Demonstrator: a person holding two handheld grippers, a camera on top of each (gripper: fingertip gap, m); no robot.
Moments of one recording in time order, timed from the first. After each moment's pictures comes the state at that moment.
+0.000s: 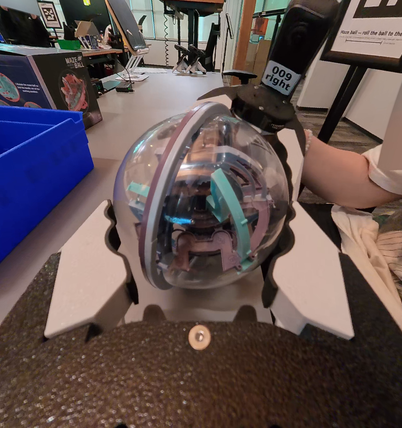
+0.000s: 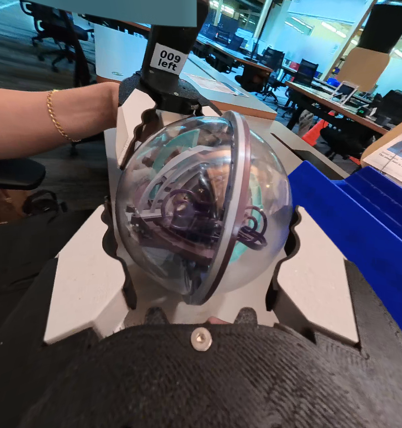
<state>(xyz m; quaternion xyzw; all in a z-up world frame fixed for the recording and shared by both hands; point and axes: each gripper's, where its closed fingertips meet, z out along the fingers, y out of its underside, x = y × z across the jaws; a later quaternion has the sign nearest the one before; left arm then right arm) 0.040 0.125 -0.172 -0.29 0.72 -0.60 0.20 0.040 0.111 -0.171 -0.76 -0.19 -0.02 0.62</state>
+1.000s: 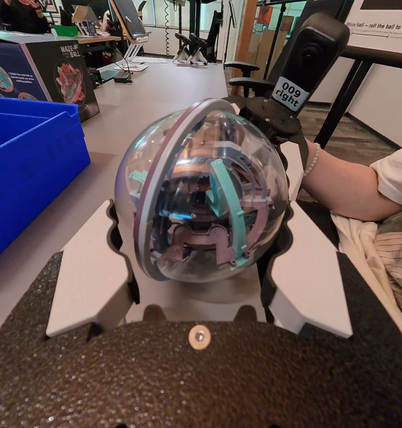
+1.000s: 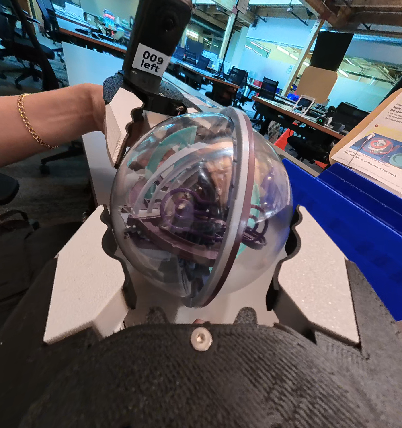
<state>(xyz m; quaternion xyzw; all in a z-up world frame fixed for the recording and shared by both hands) 0.041 0.120 -0.173 -0.29 0.72 -0.59 0.20 0.043 0.105 -0.175 -0.73 -0.15 -0.06 0.66</state>
